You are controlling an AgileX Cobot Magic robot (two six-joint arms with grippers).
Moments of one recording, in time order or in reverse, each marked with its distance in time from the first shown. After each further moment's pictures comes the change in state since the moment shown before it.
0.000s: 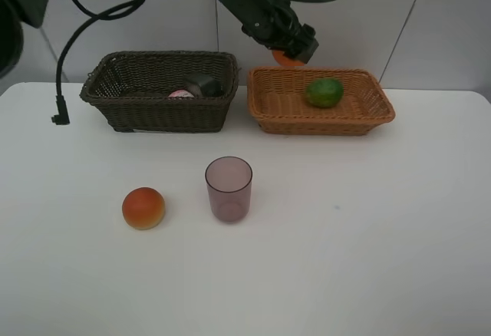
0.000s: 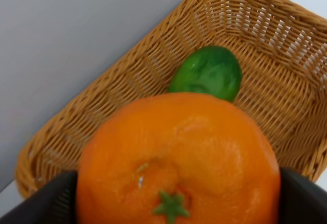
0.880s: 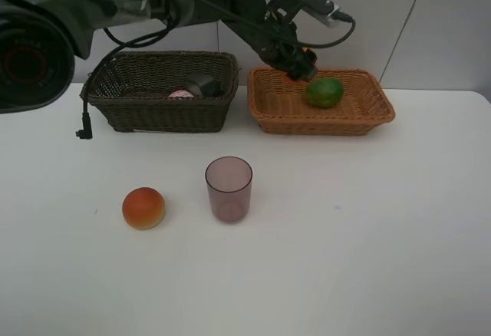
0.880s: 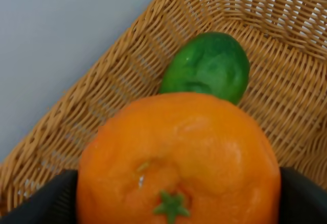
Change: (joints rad) left arm -0.001 0.105 -0.044 -0.026 -0.078 0.132; right arm 0.000 0.000 0.000 0.000 0.000 0.000
